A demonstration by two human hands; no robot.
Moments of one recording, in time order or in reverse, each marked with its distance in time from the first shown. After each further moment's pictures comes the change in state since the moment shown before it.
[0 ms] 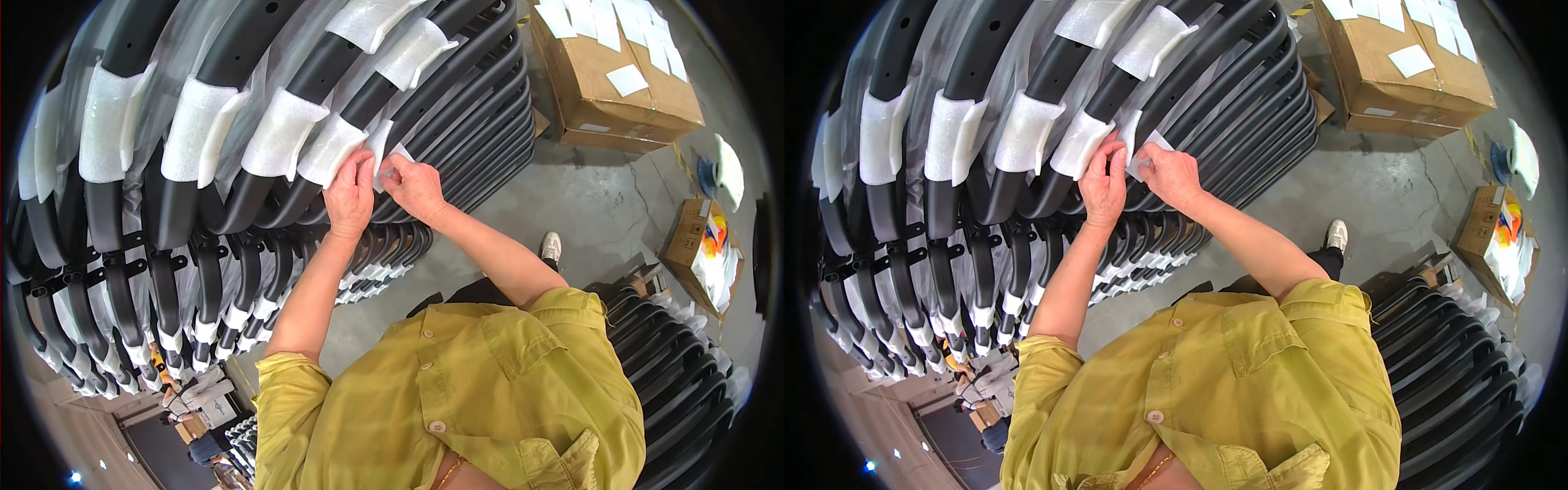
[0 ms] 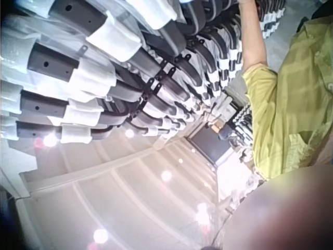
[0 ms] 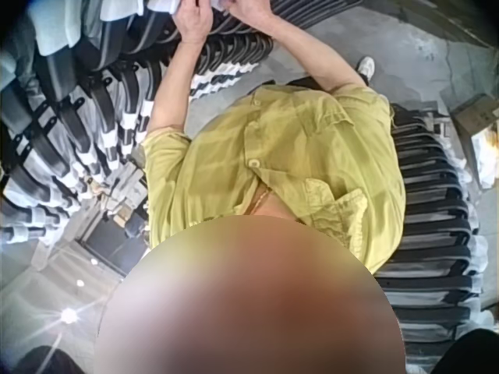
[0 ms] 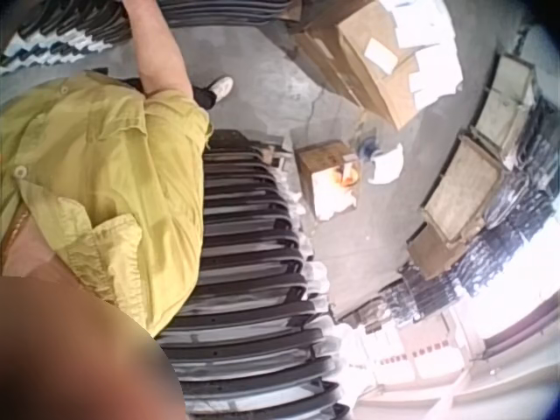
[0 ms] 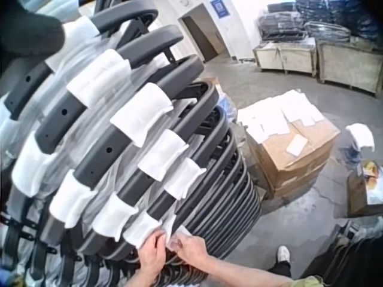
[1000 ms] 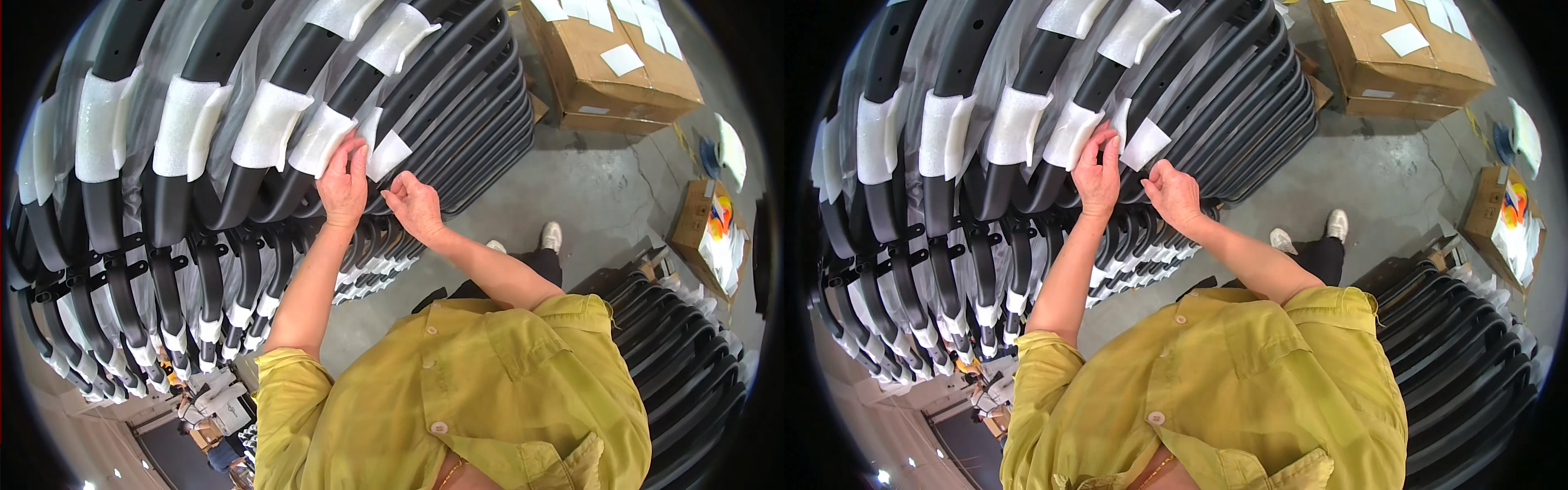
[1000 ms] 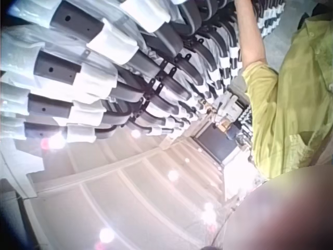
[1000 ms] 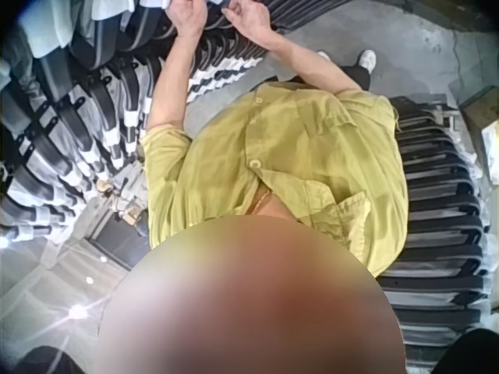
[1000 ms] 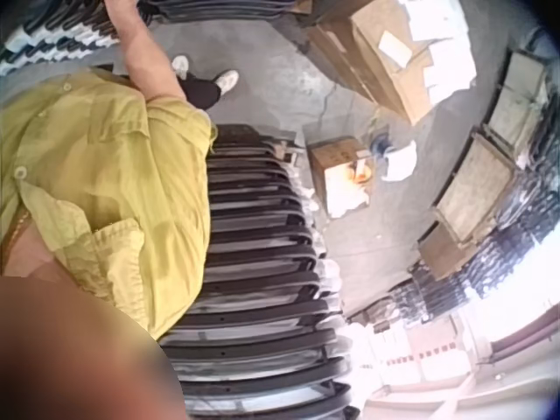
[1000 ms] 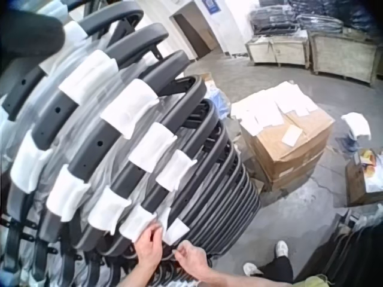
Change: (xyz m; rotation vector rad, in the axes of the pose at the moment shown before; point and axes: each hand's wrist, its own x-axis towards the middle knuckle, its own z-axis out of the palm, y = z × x) left_hand 0.000 -0.001 0.003 -0.015 -0.019 -0.038; right_hand -0.049 0.013 0.021 0.193 0.072 0.199
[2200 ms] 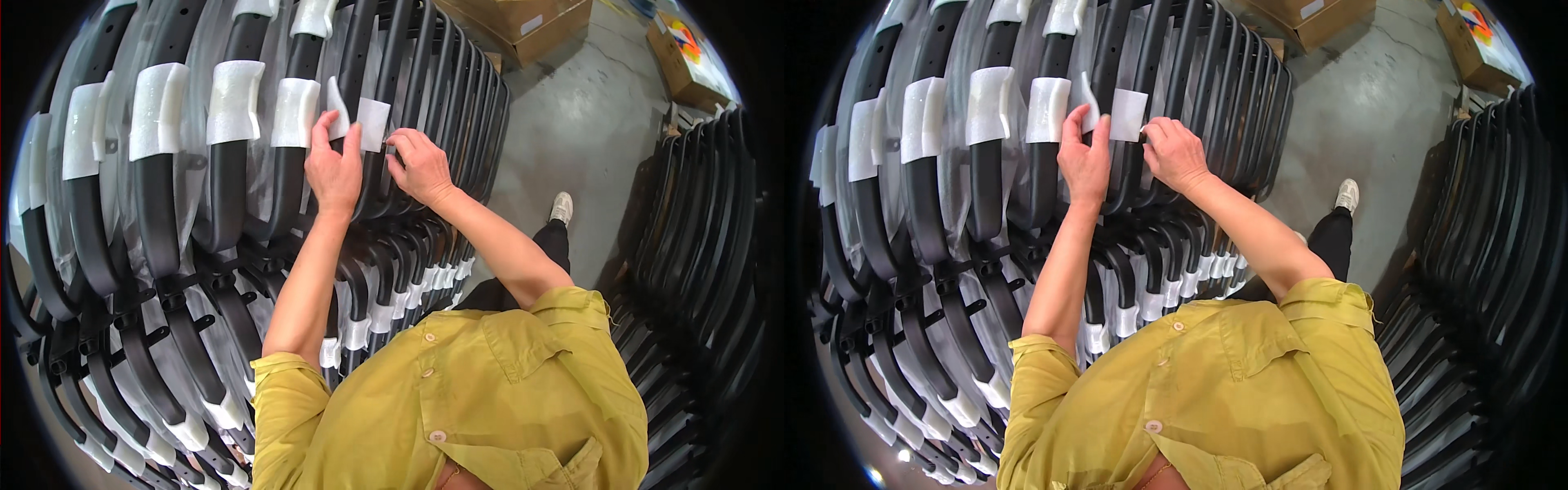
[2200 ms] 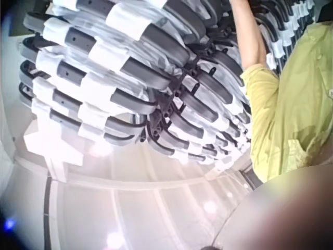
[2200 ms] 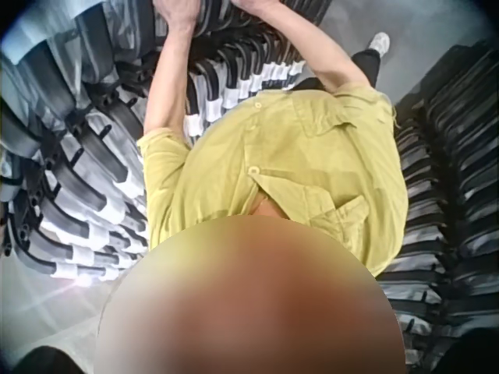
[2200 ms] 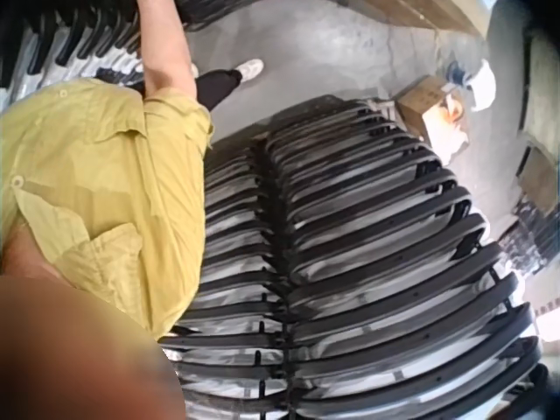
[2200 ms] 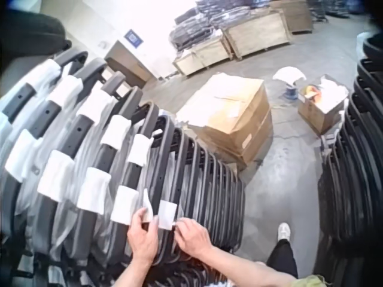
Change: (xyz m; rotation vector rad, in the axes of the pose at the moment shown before) left_hand 0.002 -0.030 -0.021 -0.083 -0.209 0.347; right_hand -0.013 0.012 0.051 -0.309 0.737 -0.465
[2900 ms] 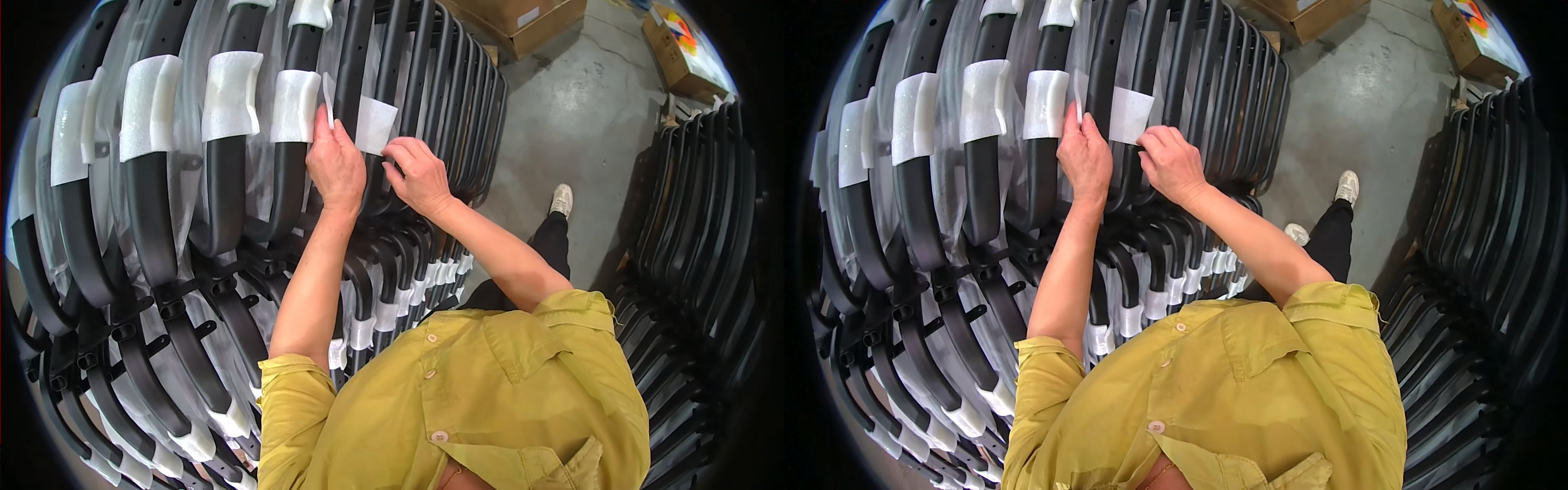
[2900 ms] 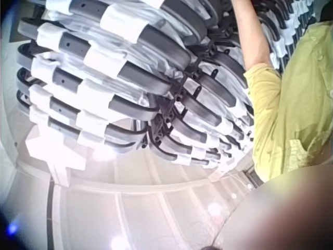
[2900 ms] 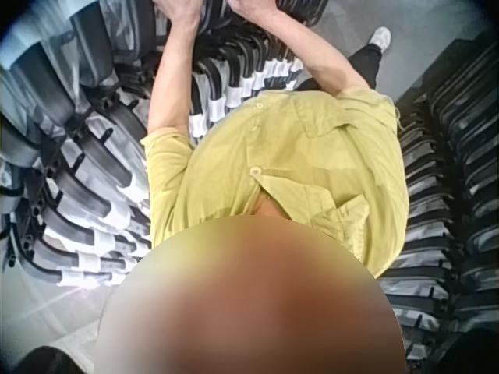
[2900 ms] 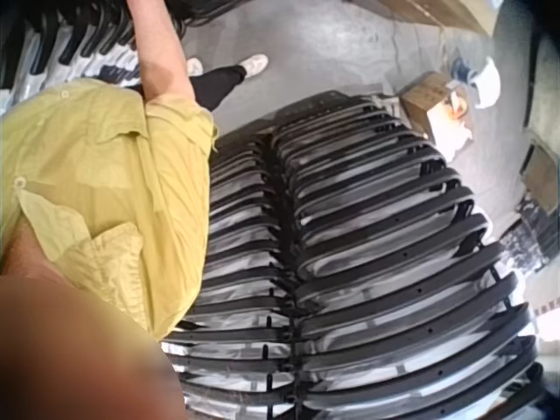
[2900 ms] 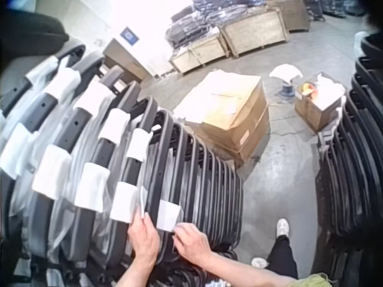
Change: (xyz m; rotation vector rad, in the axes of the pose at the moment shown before) left_hand 0.002 0.011 -0.001 0.217 -0.048 -0.108; right_hand -0.016 -0.016 0.007 0.055 0.036 0.048
